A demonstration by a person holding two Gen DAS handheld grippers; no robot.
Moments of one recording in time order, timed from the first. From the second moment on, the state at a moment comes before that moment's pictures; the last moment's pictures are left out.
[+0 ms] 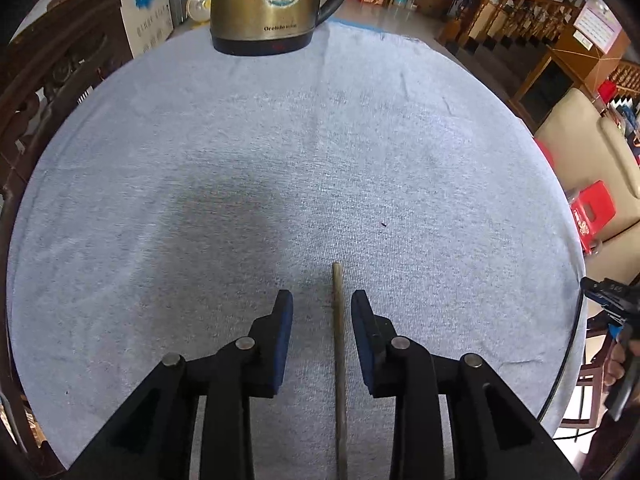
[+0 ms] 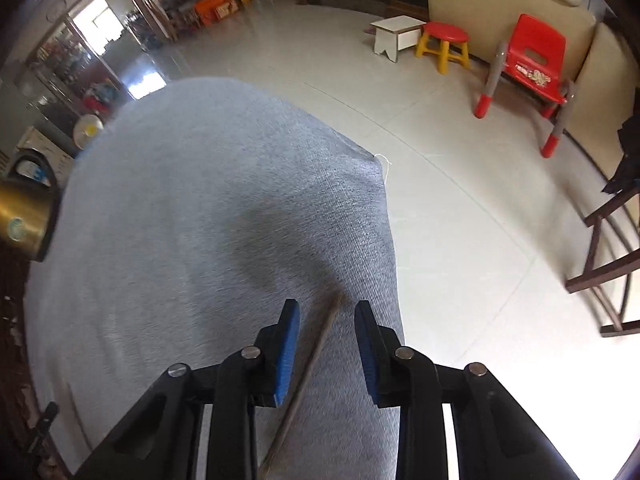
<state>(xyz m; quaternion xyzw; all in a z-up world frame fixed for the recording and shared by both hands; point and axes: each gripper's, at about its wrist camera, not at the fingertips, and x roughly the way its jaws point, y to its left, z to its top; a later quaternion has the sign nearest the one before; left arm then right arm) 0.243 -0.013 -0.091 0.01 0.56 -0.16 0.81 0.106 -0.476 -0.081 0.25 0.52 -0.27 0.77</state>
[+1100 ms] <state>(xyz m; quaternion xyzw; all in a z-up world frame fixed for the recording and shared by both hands) 0.158 0.008 0.013 0.01 0.38 -0.14 0.91 0.037 -0.353 0.025 0.23 0.26 -0.11 0.93</state>
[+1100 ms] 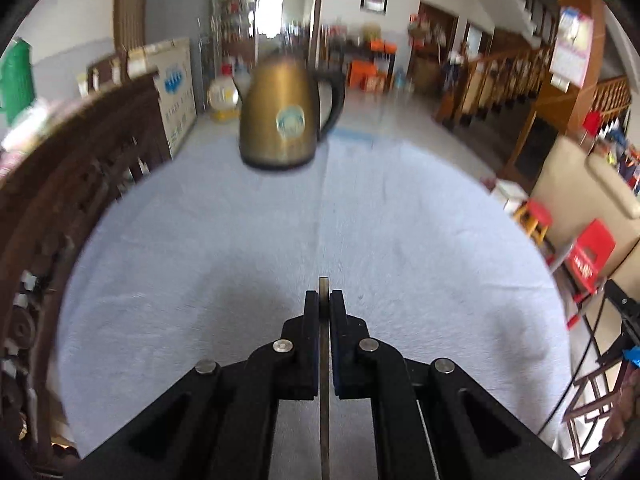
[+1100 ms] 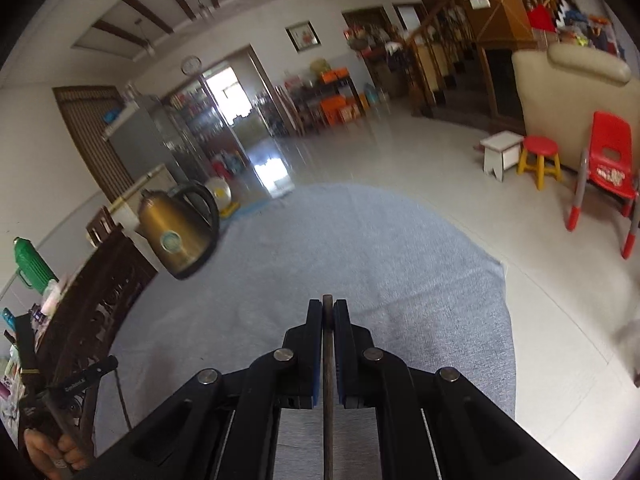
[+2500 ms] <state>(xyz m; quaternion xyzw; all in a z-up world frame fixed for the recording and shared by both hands) -0.049 0.037 0.168 -0.02 0.11 -0.17 0.98 -0.121 -0.277 0.158 0.19 0.06 -0.05 0.98</state>
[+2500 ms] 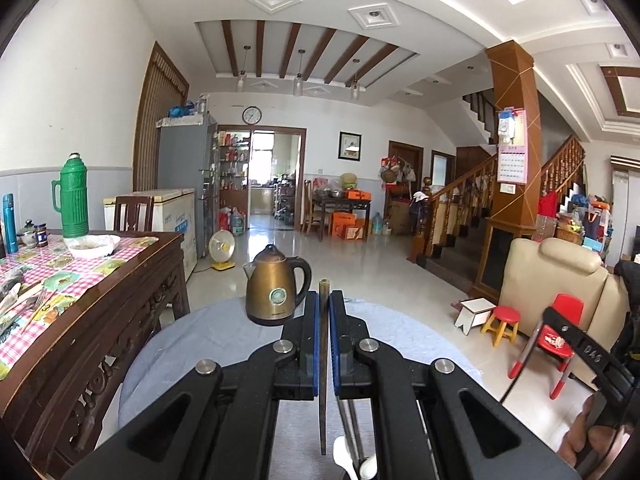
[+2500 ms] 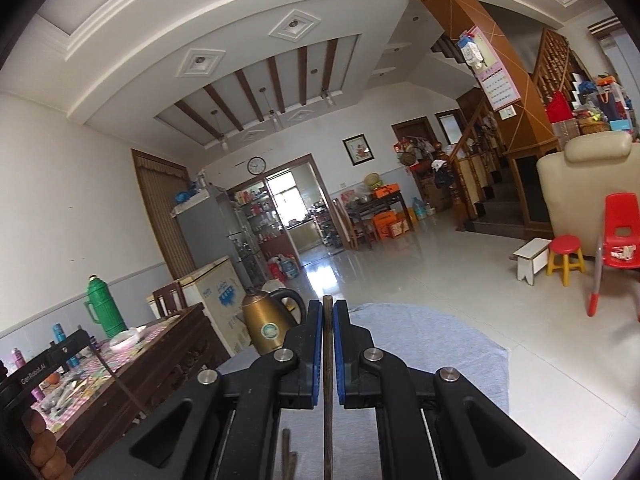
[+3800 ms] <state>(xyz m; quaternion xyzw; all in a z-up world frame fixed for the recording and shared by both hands) -0.067 0.021 0.145 -0.02 0.17 -0.21 0.96 -0.115 -0.208 0.141 0.17 0.07 0.01 0.98</state>
